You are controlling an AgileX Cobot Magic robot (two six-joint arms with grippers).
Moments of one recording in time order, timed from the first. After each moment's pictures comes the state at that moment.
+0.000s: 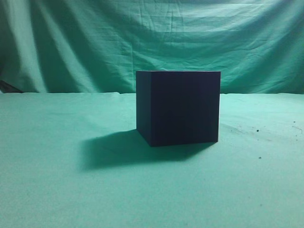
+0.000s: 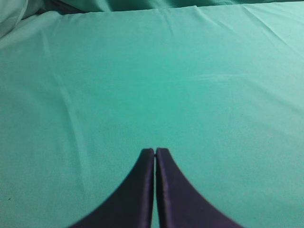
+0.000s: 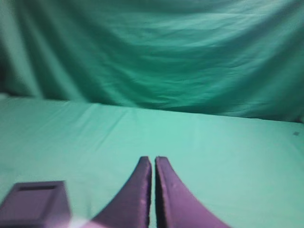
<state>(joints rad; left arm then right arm) -0.11 -0.02 0.02 0.09 0.36 -0.03 0.34 0.19 -0.32 -0.19 0.34 0.20</state>
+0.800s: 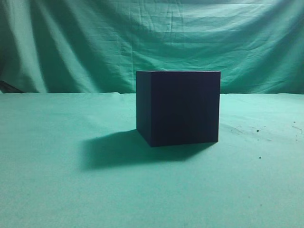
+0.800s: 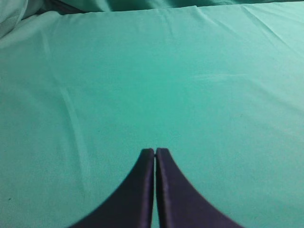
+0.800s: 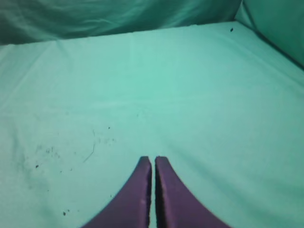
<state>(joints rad) -0.11 -0.02 0.02 0.09 0.36 -0.03 0.06 -0.01 0.03 -0.10 0.37 0.20</state>
